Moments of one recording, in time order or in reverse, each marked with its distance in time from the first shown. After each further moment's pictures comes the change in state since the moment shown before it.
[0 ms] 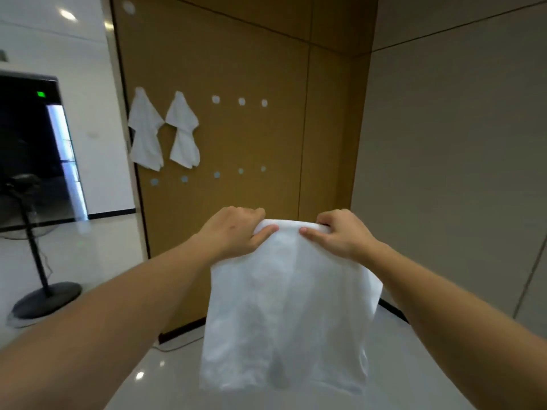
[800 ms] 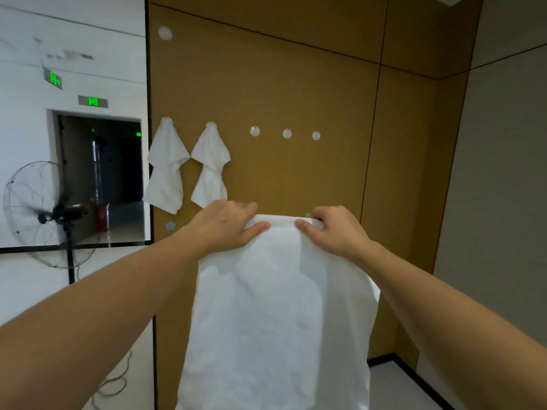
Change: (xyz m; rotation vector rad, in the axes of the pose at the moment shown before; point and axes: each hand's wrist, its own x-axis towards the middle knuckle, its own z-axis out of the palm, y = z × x) left_hand 0.238 -0.238 0.180 0.295 0.016 -0.183; right_hand 0.420 0.112 0.126 0.069 0.085 -0.282
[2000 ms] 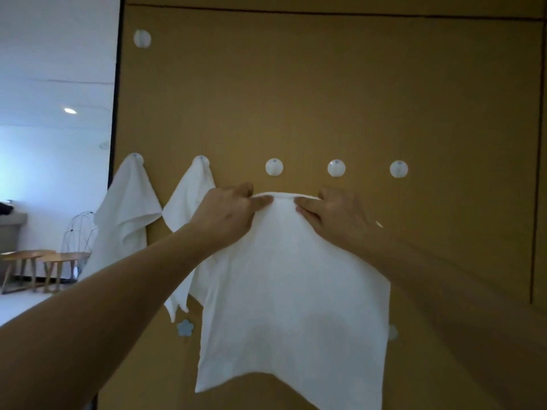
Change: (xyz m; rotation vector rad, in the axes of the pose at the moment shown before) left_hand 0.374 -0.213 0.300 0.400 0.132 -0.194; right_hand 0.539 0.234 0.204 -0.051 0.606 -0.712
